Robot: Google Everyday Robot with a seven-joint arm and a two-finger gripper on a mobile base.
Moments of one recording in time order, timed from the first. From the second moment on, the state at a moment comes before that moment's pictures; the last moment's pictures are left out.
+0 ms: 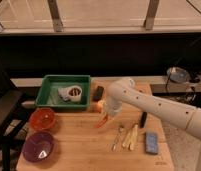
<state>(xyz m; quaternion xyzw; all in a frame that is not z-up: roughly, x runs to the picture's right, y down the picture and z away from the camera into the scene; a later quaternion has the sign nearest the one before) 0.046 0.156 0.805 -0.26 -0.26 -0.35 0.86</state>
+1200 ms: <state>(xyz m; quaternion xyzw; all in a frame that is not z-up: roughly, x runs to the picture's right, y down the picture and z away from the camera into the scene) 0.023 -0.011 0.809 -0.16 -0.28 -0.31 0.89</state>
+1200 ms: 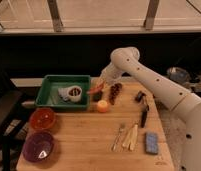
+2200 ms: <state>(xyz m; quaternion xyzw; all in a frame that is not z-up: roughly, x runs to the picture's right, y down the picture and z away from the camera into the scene) -0.066 -0.093 0.837 -0.09 -0.30 -0.38 0.87</state>
